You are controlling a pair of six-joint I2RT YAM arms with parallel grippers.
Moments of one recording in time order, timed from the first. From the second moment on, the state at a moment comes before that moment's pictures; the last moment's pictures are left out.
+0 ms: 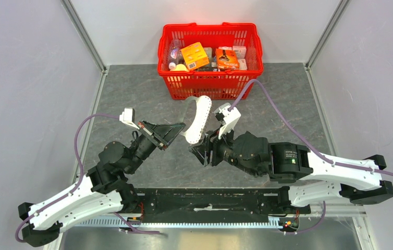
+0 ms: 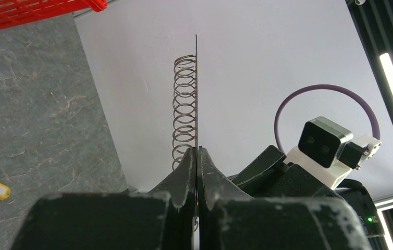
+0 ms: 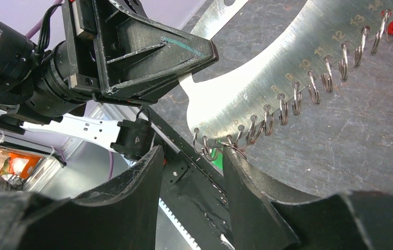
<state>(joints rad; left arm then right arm) -1.03 0.55 0.68 0.08 -0.31 -1.21 1.46 1.13 1.38 -0.54 0.54 0.58</state>
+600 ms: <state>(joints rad) -1.03 0.55 0.68 0.06 -0.32 -1.21 1.46 1.14 1.36 -0.54 0.58 0.58</state>
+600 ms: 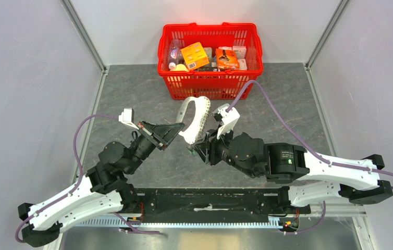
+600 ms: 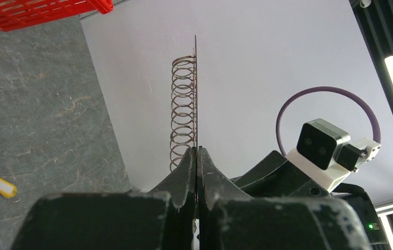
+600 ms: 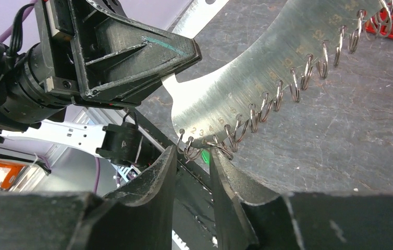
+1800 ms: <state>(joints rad) -1.03 0.55 0.68 0.03 -0.36 -1.21 1.46 1.18 1.36 -0.56 0.66 0.60</state>
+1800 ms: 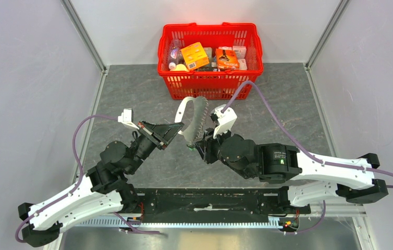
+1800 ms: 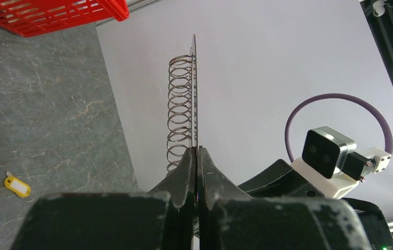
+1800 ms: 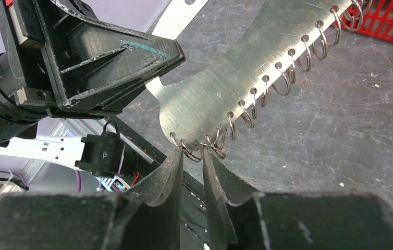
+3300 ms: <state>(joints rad) -1.03 0.51 0.59 0.02 -0.26 -1.32 1.46 1.04 1.31 -0.63 0.63 0.56</state>
